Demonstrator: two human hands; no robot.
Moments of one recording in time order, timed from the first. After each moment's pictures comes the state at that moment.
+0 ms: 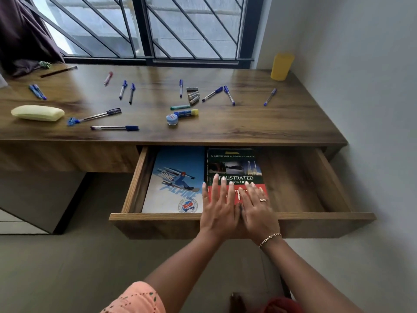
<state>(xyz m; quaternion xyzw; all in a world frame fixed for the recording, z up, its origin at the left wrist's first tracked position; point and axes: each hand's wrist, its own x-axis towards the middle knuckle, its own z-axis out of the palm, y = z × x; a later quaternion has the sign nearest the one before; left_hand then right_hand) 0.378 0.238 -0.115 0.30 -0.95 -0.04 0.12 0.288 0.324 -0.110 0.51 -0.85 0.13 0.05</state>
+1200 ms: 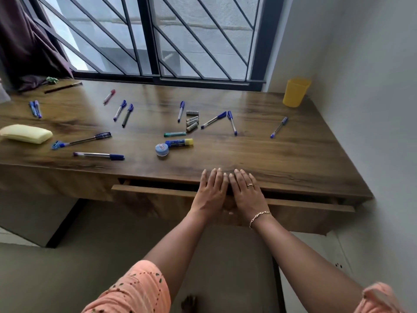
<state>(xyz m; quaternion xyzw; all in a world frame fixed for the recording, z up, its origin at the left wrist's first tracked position) 0.255 0.108 -0.097 0.25 -0.97 0.06 0.05 0.135 0.185 -0.116 0.61 -0.78 0.03 0.17</state>
